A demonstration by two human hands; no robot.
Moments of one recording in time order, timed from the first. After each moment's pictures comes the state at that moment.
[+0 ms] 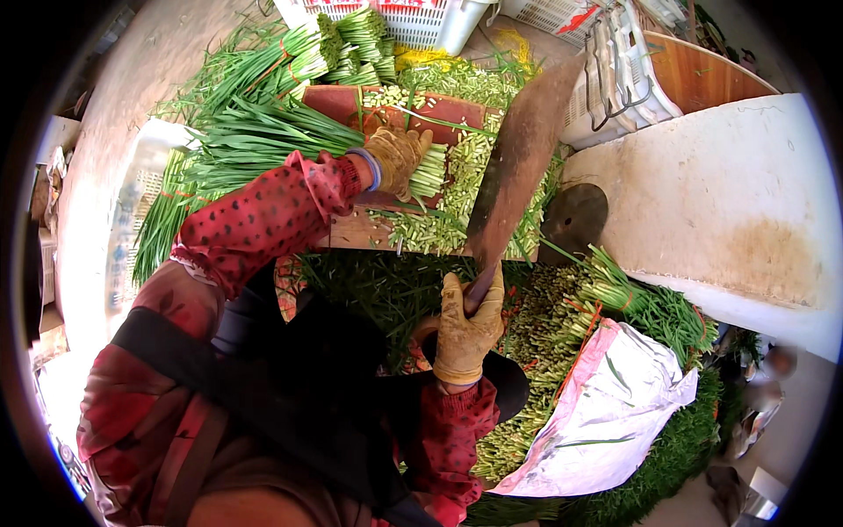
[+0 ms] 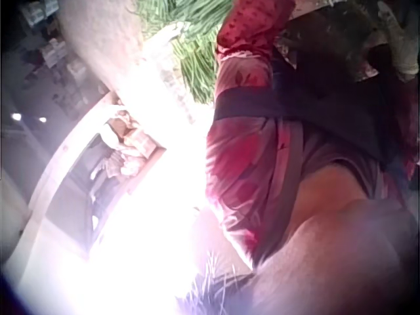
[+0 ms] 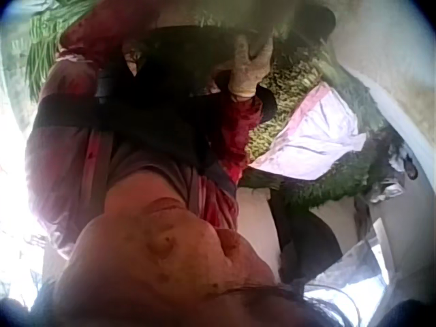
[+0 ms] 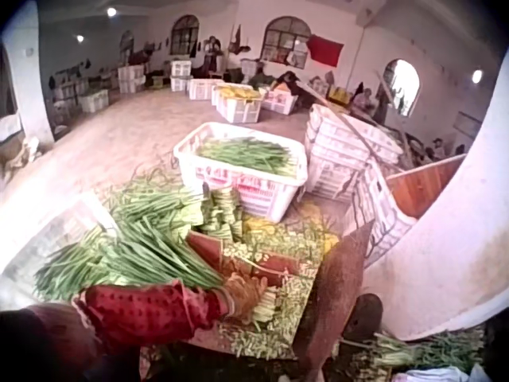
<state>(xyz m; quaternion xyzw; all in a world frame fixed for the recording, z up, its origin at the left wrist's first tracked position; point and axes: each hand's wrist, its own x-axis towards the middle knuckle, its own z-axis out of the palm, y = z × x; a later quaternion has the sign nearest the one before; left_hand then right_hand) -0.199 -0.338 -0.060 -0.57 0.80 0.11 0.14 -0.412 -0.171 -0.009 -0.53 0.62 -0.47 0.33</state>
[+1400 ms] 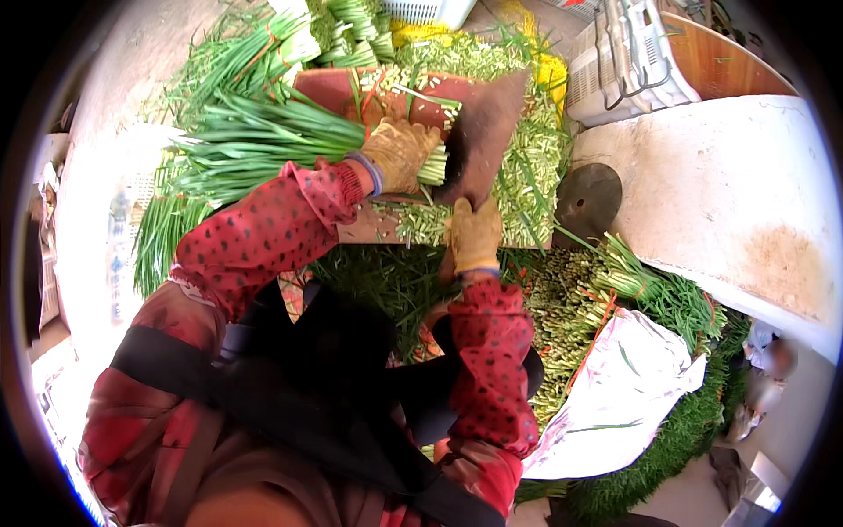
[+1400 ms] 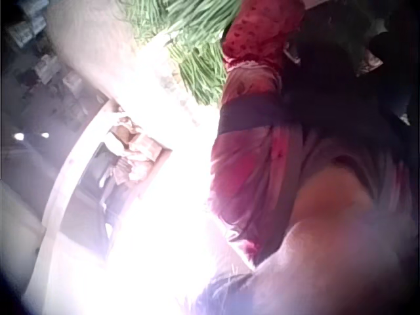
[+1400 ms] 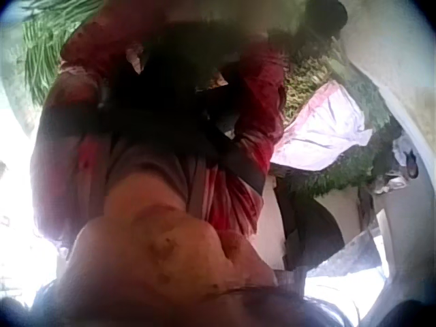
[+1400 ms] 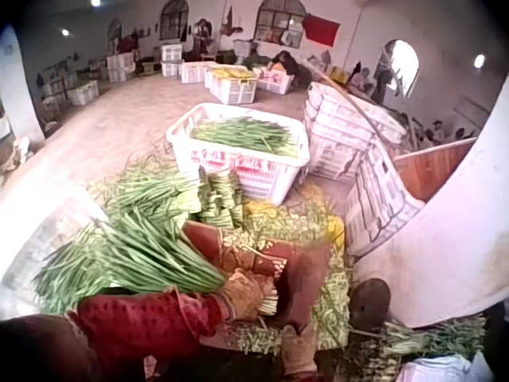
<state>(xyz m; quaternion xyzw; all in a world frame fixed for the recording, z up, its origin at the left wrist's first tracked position) -0.203 -0.324 -0.063 -0.59 0.80 0.11 0.08 -0.387 -0.271 -0.090 -0.45 0.68 -0.27 0.50</state>
